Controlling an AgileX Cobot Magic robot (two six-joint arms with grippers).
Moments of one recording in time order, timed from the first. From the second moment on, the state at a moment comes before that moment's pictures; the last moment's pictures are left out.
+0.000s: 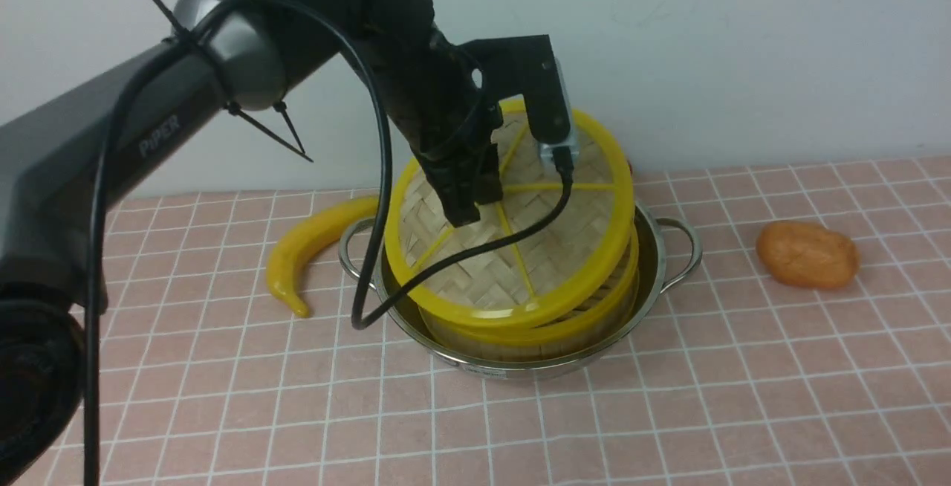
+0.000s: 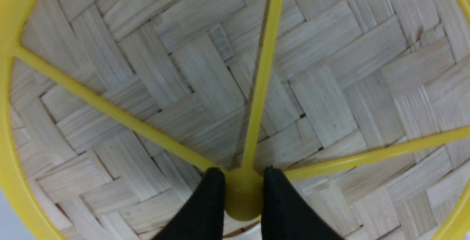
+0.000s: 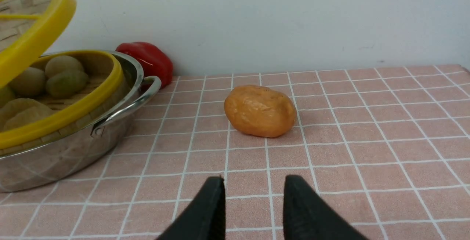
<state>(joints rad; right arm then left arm) 0.06 0.01 0.01 0.00 0.34 0.18 -0.45 2.04 -1.93 -0.14 1.13 1.07</state>
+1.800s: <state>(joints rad) 0.06 0.01 0.01 0.00 0.34 0.18 -0.46 2.17 -1.93 -0.15 1.01 1.19</state>
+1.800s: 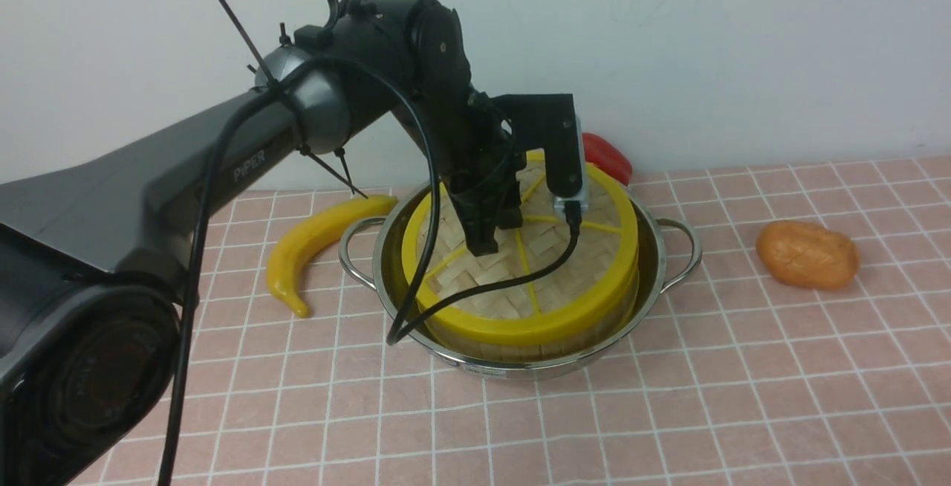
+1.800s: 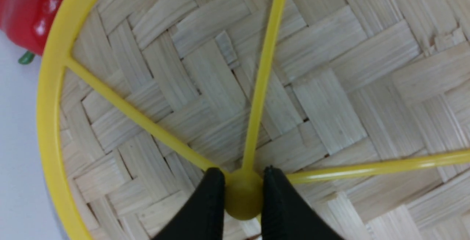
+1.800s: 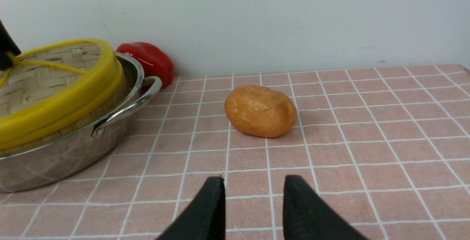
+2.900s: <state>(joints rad) 0.06 0.01 0.01 0.00 0.34 0.18 -0.50 2.19 -2.05 -0.07 1.05 1.19</state>
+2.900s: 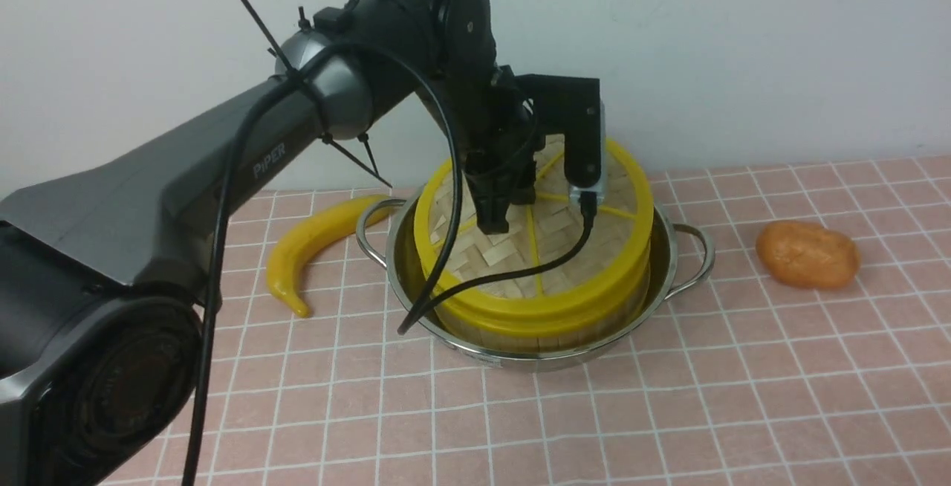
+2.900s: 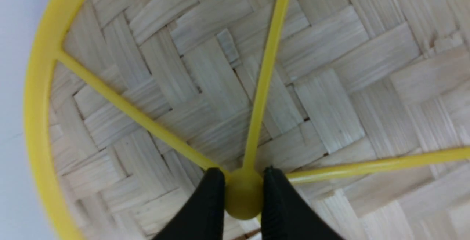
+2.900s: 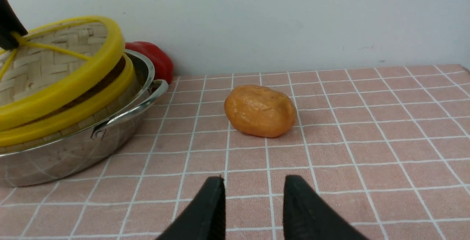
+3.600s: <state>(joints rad) 0.06 0.01 0.01 0.00 0.34 0.18 -0.50 2.24 -2.13 -0.08 1.11 1.18</state>
